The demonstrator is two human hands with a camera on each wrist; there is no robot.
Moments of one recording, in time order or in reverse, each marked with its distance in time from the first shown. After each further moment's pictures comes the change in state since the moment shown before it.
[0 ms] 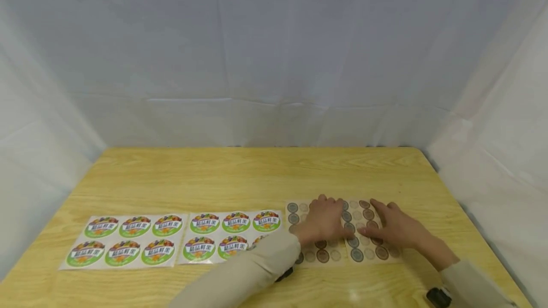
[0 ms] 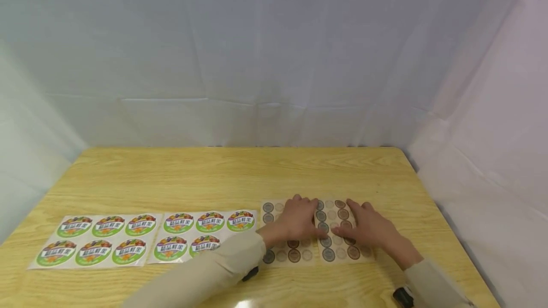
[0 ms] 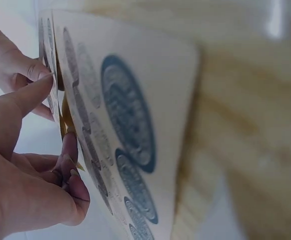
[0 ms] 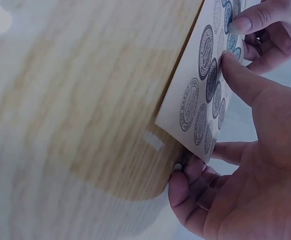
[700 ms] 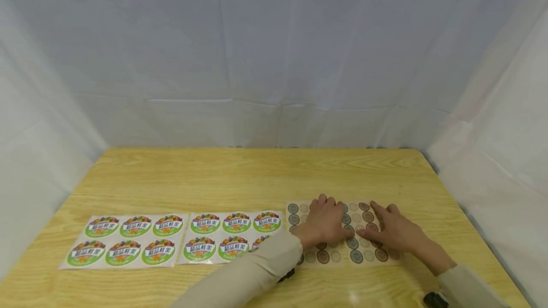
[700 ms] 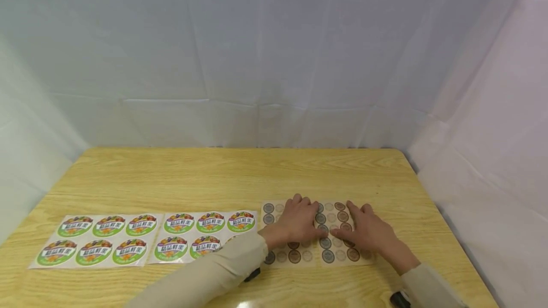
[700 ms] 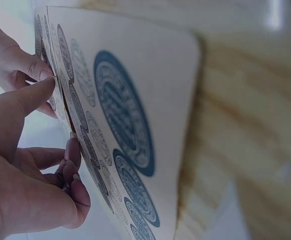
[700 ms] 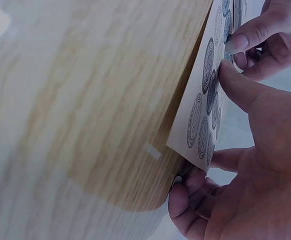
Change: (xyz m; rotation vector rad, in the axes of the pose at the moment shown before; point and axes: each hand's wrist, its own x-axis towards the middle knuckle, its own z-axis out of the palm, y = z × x) left_hand -0.002 0.001 0.003 0.065 -0.007 -0.009; right_hand -0.003 -0.003 0.007 -0.032 0.032 0.017
